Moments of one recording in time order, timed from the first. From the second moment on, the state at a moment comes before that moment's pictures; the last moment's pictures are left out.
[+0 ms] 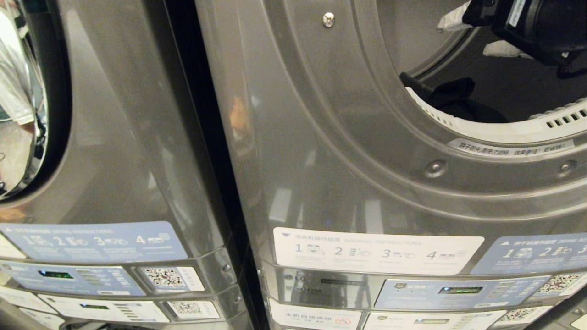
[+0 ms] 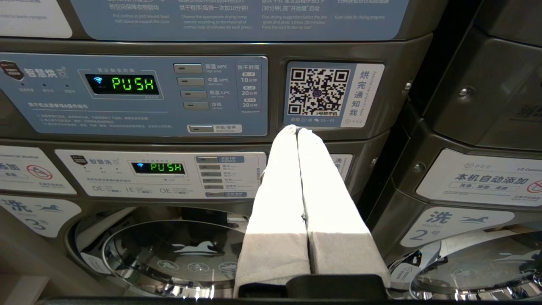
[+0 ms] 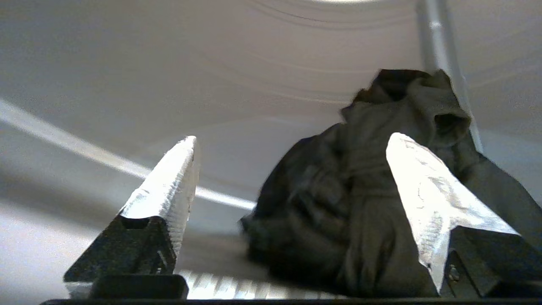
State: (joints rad) left arm -0.01 0.00 0.00 0.00 0.00 0.00; right arm 0.42 1.57 -1.88 0.42 -0.15 0.35
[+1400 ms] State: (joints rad) left arm -0.01 0.00 0.00 0.00 0.00 0.00; right arm -0.04 0.51 -0.51 0.21 0.03 -0.08
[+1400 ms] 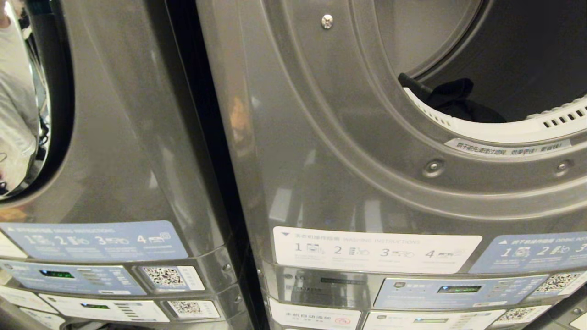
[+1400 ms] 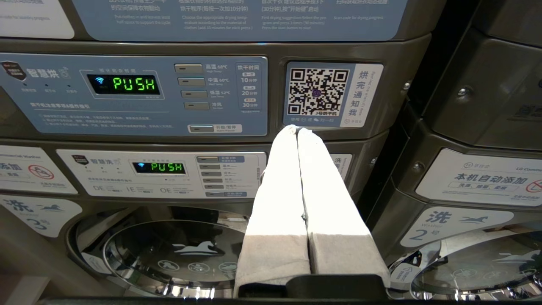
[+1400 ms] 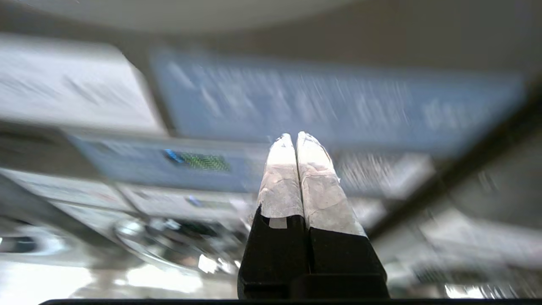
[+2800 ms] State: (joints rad) left arm -0.01 0.00 0.00 0.00 0.00 0.00; right arm -0.01 0.00 0.00 0.00 0.02 -0.10
